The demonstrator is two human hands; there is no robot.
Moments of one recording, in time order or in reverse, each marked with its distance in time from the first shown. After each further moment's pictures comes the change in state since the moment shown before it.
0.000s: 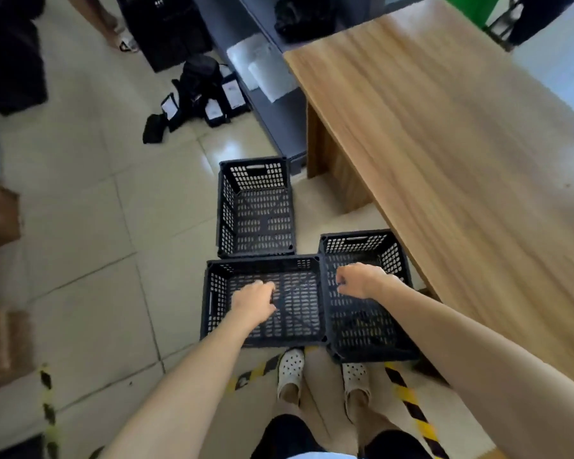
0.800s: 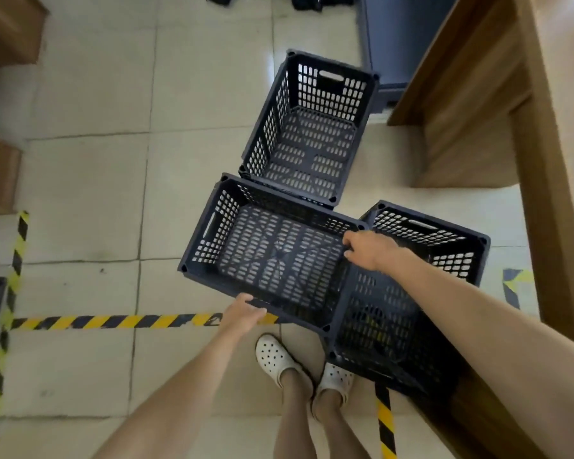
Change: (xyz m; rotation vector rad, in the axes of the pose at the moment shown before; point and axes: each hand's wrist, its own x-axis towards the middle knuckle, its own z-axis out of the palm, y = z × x) left_hand 0.090 -0.037 0.250 -1.105 -0.084 -0.735; right_hand 0.251 -0.010 0.081 -0.324 -0.040 -0.240
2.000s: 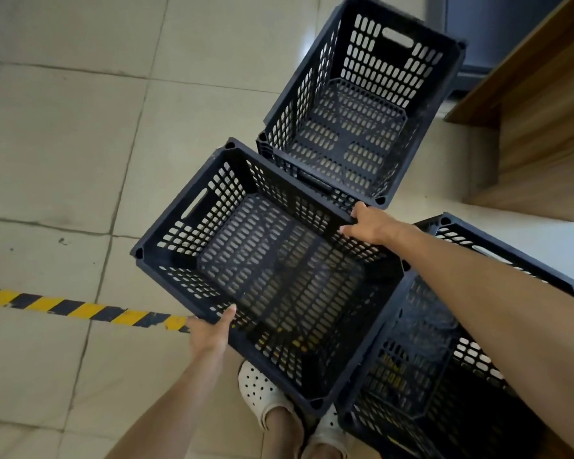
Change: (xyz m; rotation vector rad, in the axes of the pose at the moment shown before) left_hand 0.184 -0.091 0.057 -0.721 0.338 -0.344; right_hand 0.223 -0.017 0.037 0.189 -0.013 0.098
